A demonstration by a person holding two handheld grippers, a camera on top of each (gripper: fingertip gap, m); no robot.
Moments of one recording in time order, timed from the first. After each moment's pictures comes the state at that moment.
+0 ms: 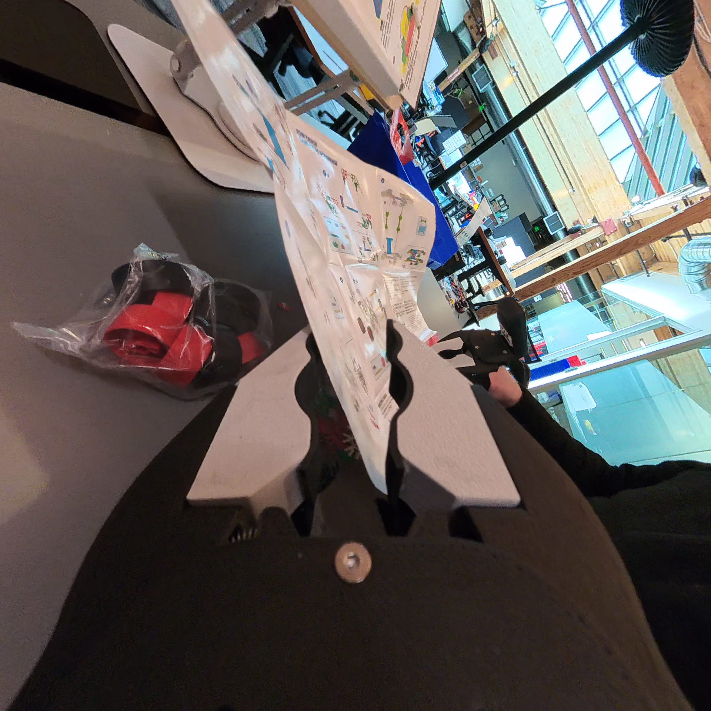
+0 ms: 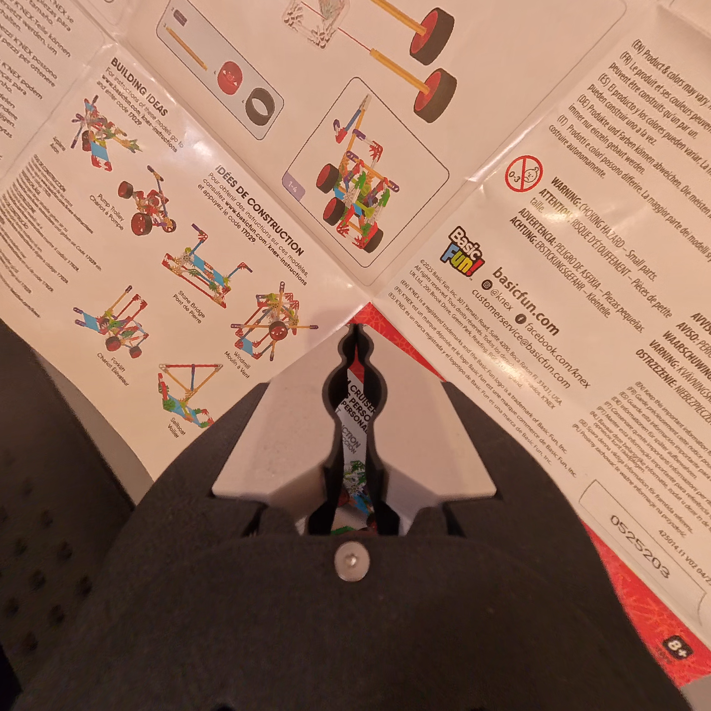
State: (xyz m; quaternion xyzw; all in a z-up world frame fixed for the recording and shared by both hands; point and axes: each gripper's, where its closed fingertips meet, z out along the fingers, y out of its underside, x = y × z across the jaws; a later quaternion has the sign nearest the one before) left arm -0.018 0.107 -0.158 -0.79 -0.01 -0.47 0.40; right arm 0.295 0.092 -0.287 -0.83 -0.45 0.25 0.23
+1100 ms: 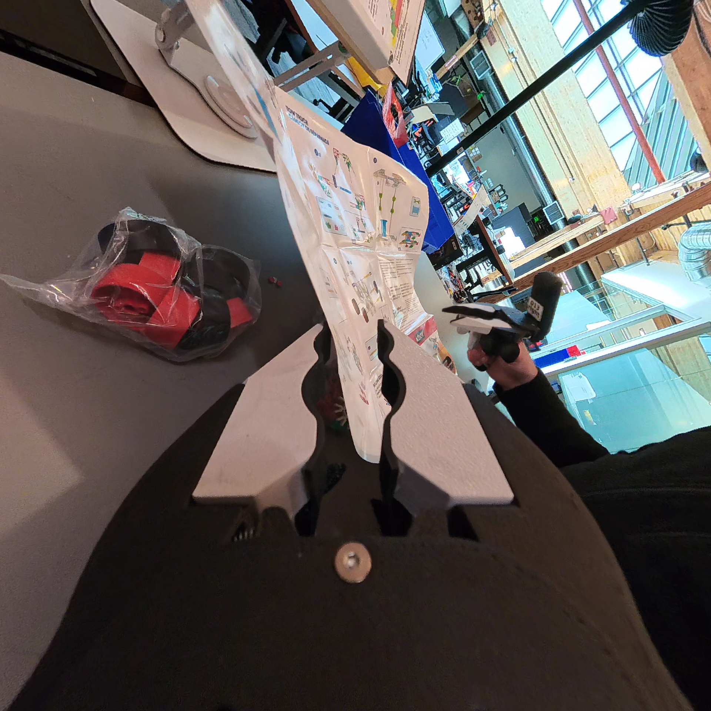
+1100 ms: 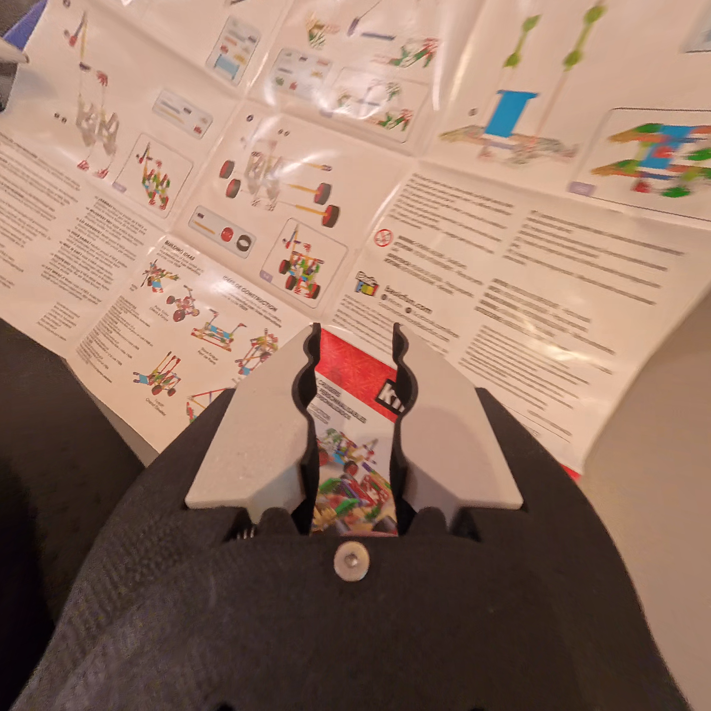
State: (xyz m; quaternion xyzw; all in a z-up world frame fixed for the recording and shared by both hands) left arm -0.017 0.080 -0.159 -0.79 0.00 -0.47 0.39; right arm 0.356 0.118 -0.217 -0.83 -0.31 0.31 0.36
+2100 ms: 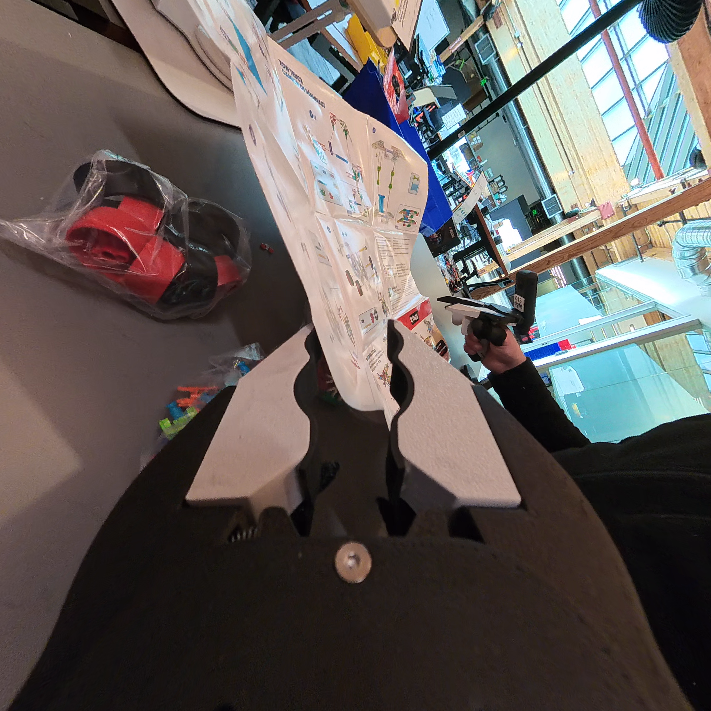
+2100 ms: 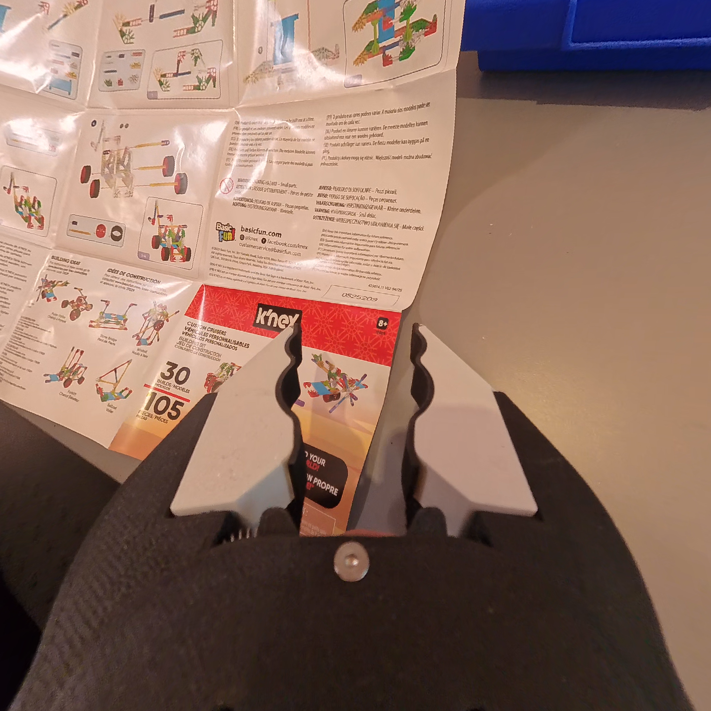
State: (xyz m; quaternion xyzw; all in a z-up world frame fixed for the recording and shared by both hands) left arm -0.011 0.058 -0.169 -0.80 -0.01 -0.48 0.37; right arm 0.462 0.128 -0.252 -0.88 -0.18 0.28 0.34
